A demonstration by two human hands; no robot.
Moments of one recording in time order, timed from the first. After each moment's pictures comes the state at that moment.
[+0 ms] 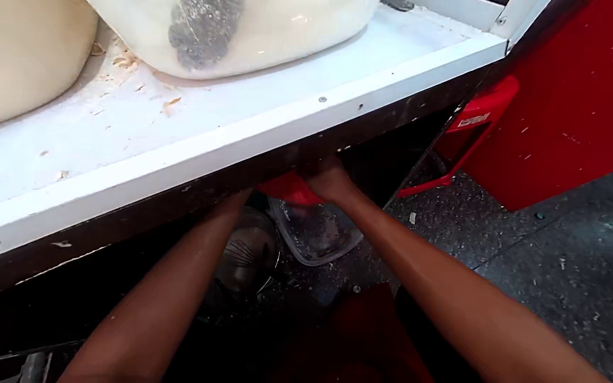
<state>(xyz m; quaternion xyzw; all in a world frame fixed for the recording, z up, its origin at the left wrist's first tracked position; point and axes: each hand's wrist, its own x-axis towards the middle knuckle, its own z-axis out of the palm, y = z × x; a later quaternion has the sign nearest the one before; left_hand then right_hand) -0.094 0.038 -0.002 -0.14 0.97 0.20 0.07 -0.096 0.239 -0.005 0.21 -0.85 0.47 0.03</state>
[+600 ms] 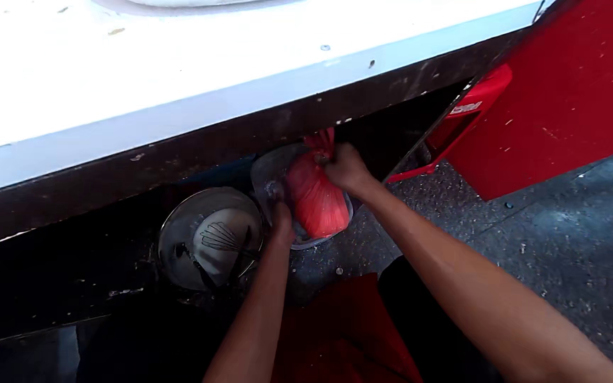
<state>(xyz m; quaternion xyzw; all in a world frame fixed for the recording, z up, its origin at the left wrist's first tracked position) -0.016 0.152 -0.157 -0.35 0.56 0.75 -0.04 -0.103 0.286 -0.021 0.09 -0.91 0.38 -0.12</state>
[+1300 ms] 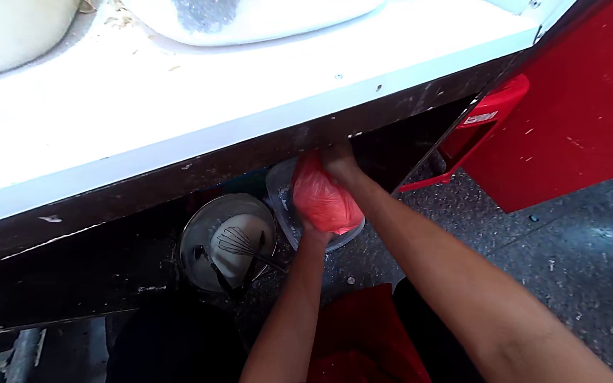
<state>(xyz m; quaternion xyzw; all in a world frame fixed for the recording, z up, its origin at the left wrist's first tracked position) -0.011 0.203 -0.107 -0.32 0.17 0.93 -0.01 -0.134 0.236 -0.027 0.05 -0.86 0.50 -0.05</state>
